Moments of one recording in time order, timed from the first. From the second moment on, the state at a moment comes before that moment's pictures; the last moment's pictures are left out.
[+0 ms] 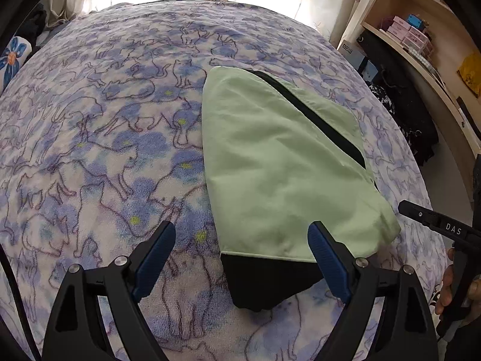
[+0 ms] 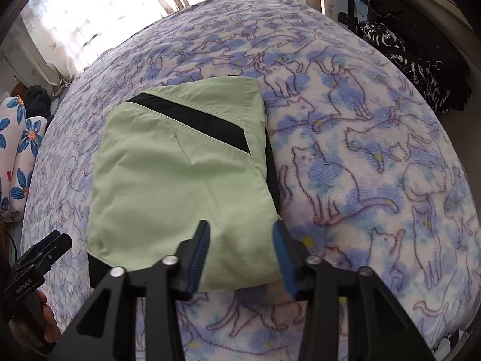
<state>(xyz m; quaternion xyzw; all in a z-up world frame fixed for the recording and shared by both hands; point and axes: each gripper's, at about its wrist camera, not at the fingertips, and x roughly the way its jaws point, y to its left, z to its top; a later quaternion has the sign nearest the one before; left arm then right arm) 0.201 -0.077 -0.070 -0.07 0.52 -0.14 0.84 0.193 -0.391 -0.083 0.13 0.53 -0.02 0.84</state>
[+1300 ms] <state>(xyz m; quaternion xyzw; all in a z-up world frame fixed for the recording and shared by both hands) 0.278 -0.113 -0.172 -0.16 0.59 -0.26 0.75 0.294 -0.425 -0.190 0.28 0.56 0.20 0.75</state>
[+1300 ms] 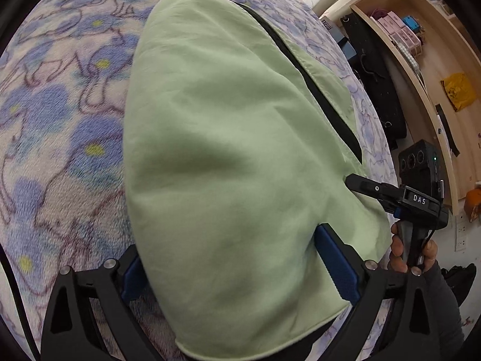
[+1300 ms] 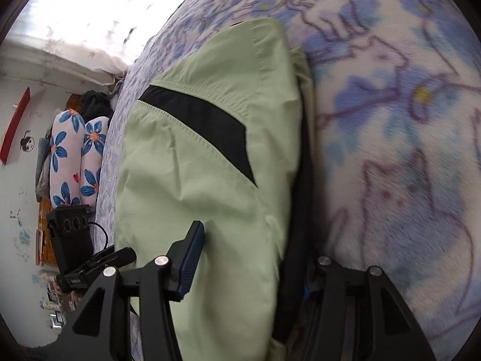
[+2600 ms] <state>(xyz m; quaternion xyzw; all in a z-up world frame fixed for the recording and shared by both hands) 0.227 0.089 0.004 -0.02 0.48 -0.18 0.86 0.266 -0.165 -0.059 0.21 0.48 0.25 0.82</state>
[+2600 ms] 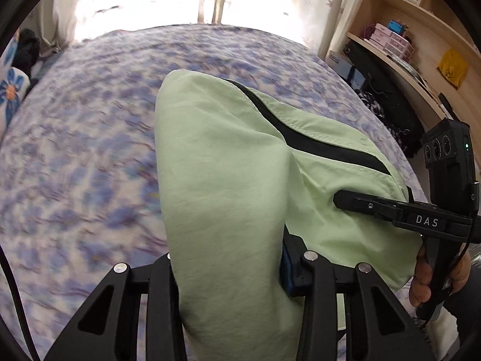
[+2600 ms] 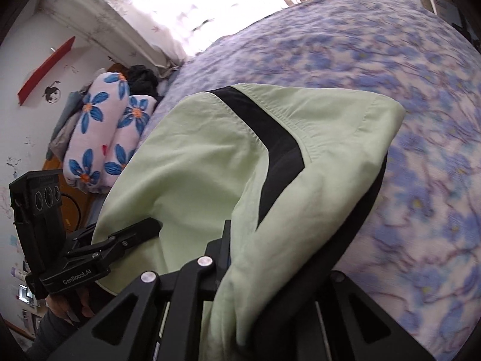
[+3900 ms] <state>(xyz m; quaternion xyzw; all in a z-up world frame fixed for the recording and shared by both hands) 0.471 0.329 -0.086 0.03 0.41 0.02 0.91 0.483 -0.032 -0.145 0.22 0.41 0.23 0.86</state>
